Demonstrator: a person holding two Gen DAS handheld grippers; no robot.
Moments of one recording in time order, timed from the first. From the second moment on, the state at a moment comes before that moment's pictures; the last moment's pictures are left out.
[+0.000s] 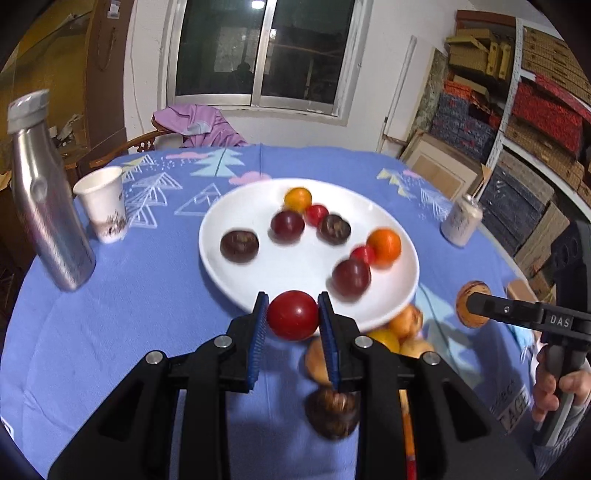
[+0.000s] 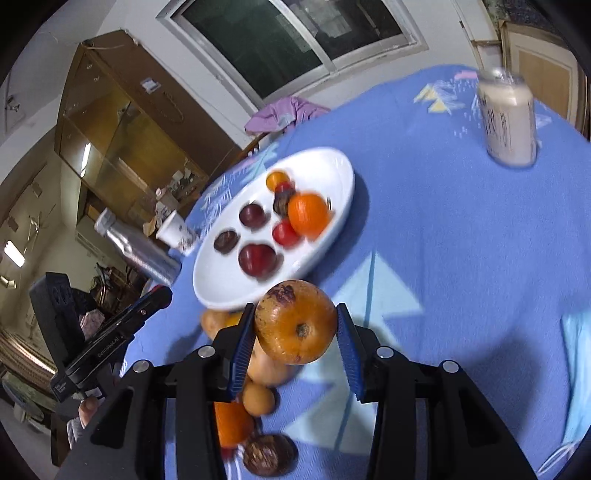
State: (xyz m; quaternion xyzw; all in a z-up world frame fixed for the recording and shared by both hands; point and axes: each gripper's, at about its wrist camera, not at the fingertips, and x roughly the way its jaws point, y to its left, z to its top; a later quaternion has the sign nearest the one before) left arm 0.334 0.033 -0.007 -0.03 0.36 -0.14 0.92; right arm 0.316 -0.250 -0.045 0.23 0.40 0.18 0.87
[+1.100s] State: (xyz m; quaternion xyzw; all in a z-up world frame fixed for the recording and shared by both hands) left arm 0.380 0.033 -0.029 0.00 0.36 -0.08 0.93; right arm 0.411 -0.217 0.016 0.19 0.32 0.15 0.92
